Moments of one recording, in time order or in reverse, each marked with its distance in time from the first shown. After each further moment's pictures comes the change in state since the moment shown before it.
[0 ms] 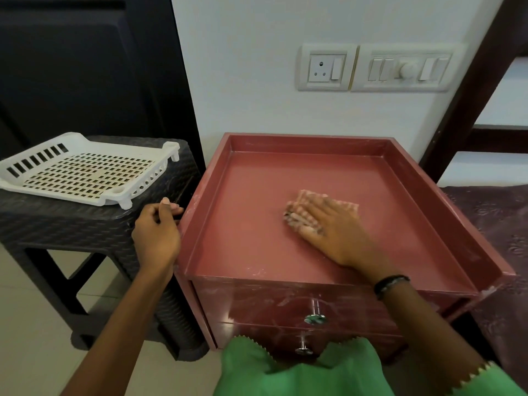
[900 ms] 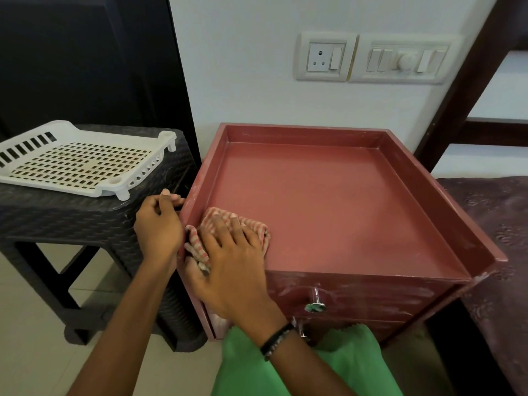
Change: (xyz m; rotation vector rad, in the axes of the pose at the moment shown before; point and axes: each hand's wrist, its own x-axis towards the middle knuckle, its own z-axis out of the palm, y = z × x) left_hand 0.002 -0.003 0.003 -0.056 -0.003 -0.020; right_hand -0.019 -0.184 0.035 0.167 0.206 -0.020
